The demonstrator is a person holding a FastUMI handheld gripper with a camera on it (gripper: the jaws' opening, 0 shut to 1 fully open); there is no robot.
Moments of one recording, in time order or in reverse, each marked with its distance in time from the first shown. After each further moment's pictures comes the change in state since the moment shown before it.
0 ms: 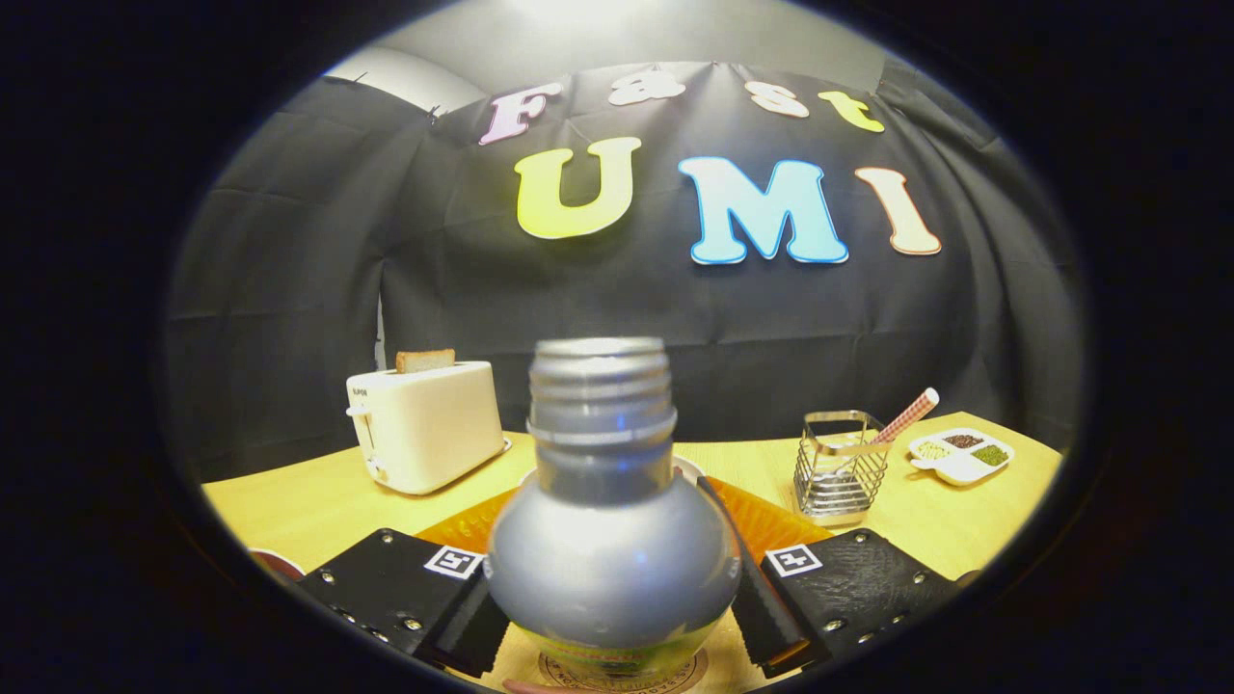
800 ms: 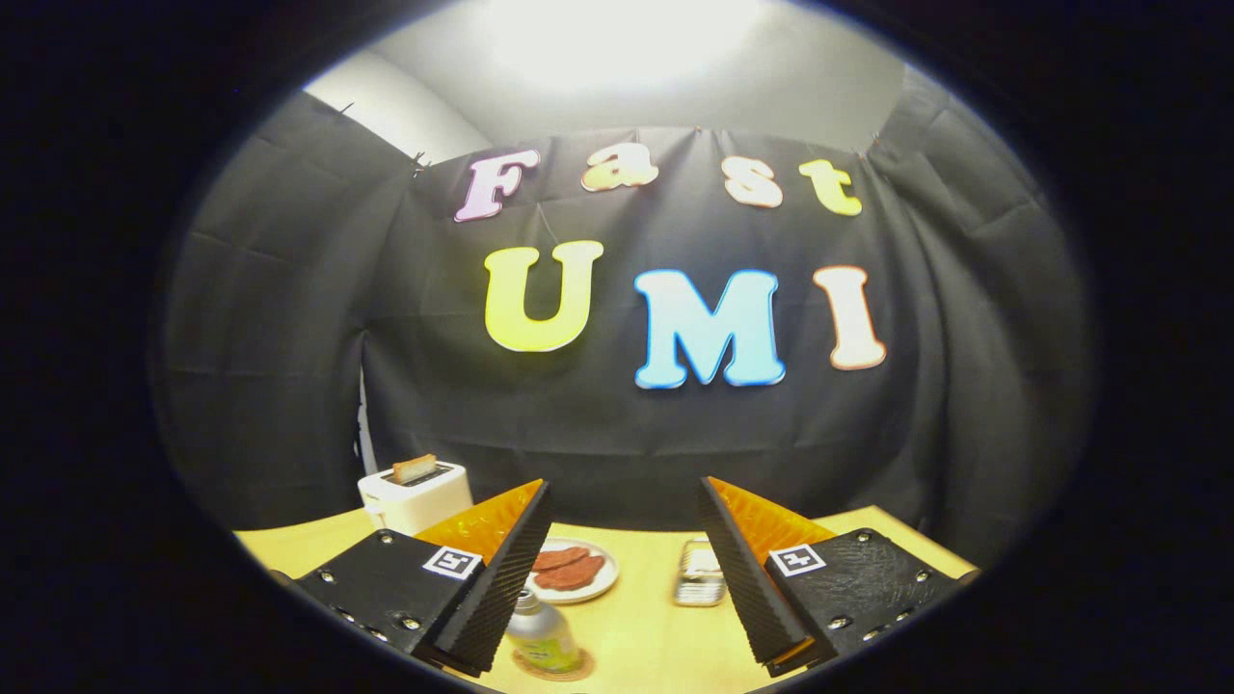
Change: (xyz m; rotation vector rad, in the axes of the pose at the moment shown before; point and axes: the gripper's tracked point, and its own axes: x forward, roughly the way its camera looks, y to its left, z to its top) arm -0.110 -0.081 0.203 -0.105 -0.138 -0.124
